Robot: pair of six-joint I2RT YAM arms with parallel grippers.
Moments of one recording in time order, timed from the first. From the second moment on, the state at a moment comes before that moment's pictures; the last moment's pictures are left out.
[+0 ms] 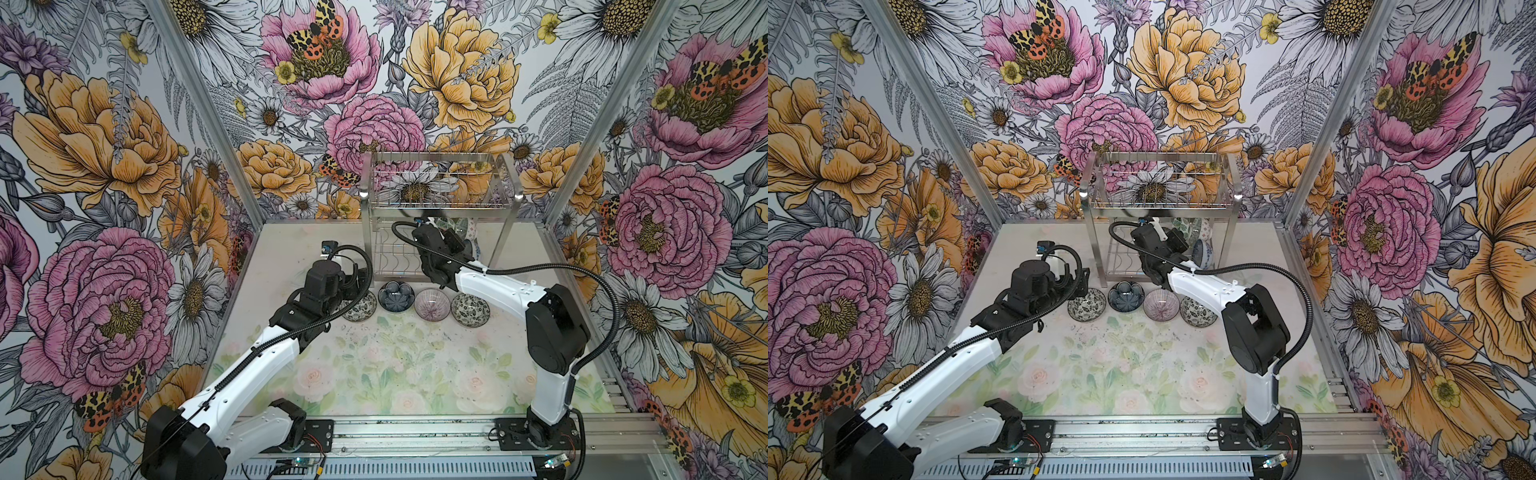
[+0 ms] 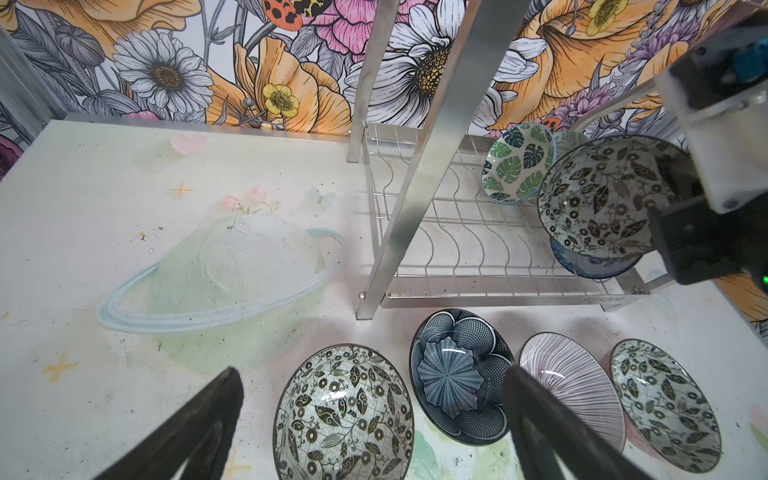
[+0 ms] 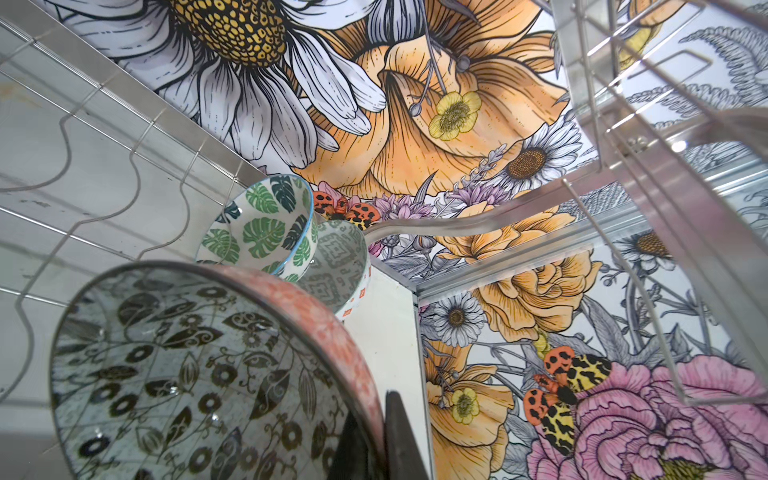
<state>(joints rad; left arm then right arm) -0.49 1.07 0.84 -0.24 -0.24 -0.34 0.63 1.89 1.48 -0.15 1.01 -0.46</state>
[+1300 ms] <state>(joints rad) -0.48 1.05 0.84 -0.24 -0.20 -0.34 0.55 2.12 1.43 0.17 1.11 -0.77</state>
